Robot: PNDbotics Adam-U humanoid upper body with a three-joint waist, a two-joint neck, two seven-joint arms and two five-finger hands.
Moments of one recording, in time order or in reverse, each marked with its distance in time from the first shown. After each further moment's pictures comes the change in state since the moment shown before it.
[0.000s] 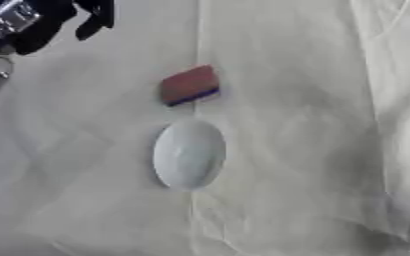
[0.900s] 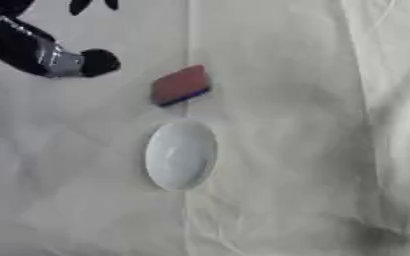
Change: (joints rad) left arm -0.091 0.051 -0.016 0.000 -0.584 -0.136 -0.042; right arm 0.000 0.000 0.009 -0.012 0.000 0.007 0.010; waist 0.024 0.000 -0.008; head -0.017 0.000
